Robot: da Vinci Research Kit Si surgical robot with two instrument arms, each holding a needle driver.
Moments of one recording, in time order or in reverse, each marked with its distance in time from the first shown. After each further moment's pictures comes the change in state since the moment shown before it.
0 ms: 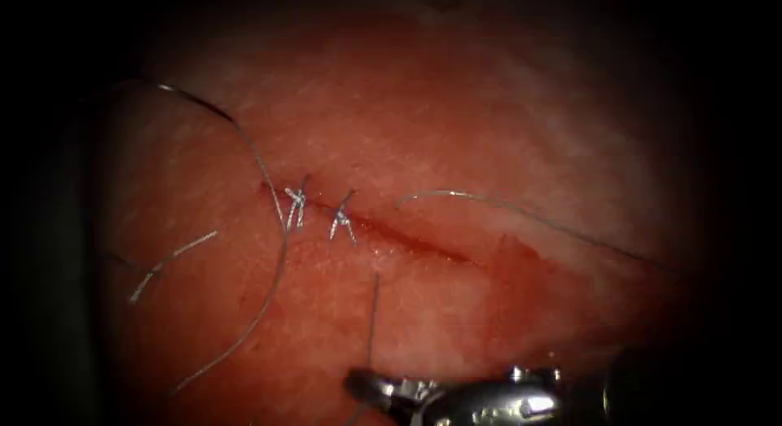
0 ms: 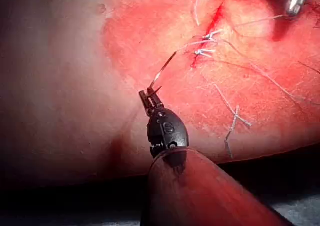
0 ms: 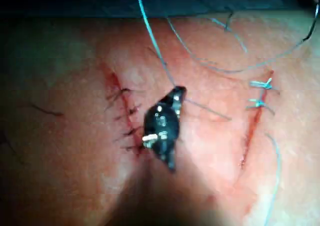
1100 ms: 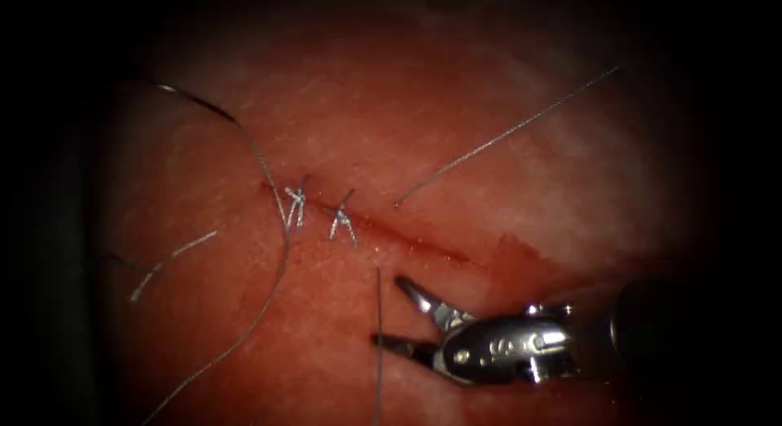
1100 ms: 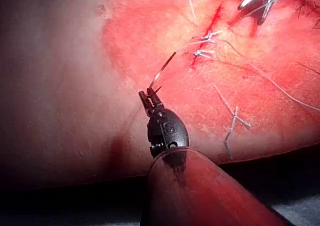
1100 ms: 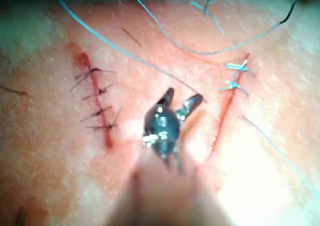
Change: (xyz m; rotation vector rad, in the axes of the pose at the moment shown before) right arm -0.010 0.009 0.003 -0.156 -0.064 -0.055; left arm 0.000 0.000 0.000 0.004 -0.001 0.000
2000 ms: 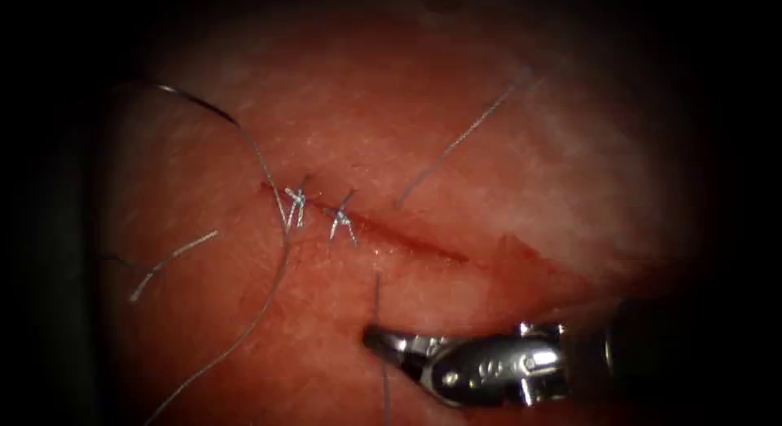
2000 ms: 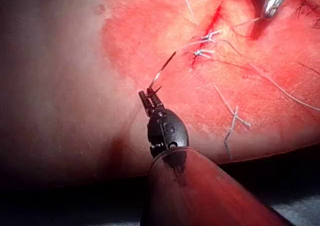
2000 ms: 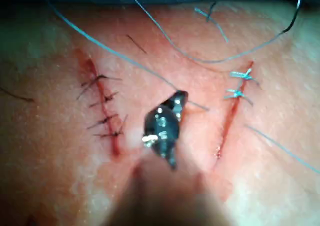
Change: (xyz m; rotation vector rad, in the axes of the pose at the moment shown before) right arm 0.007 -0.004 -0.003 0.112 0.022 0.022; left arm 0.000 0.000 0.000 0.000 0.000 0.000
